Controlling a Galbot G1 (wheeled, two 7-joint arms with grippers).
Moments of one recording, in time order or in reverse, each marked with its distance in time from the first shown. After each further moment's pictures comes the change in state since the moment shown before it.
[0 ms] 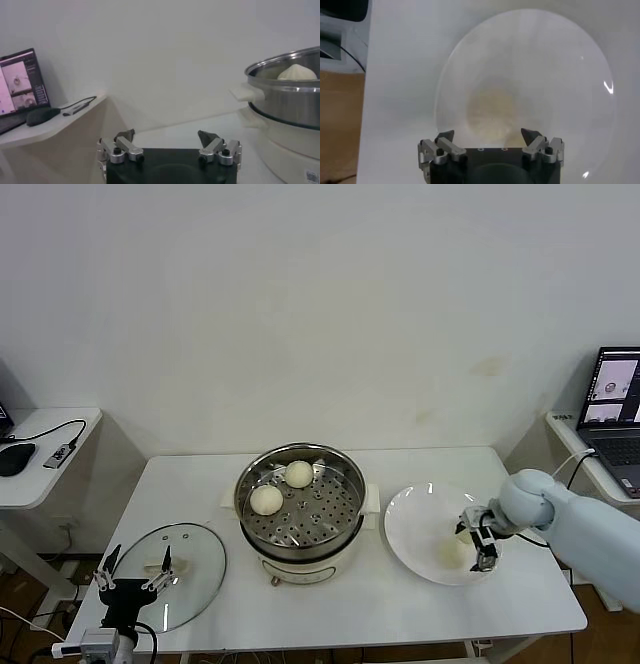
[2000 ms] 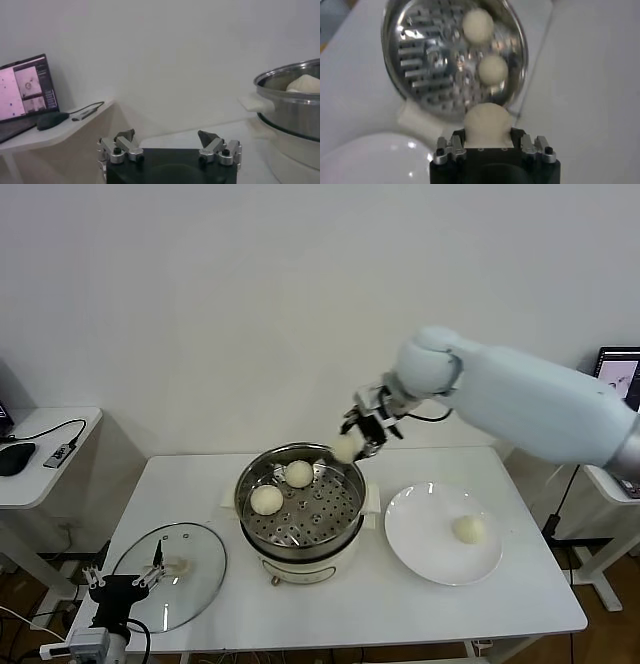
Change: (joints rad) left arm 0.004 -0.016 -0.033 -0.020 -0.010 -0.019 -0.005; right arm 0.778 0.443 -0.480 -0.031 0.414 0.117 0.020
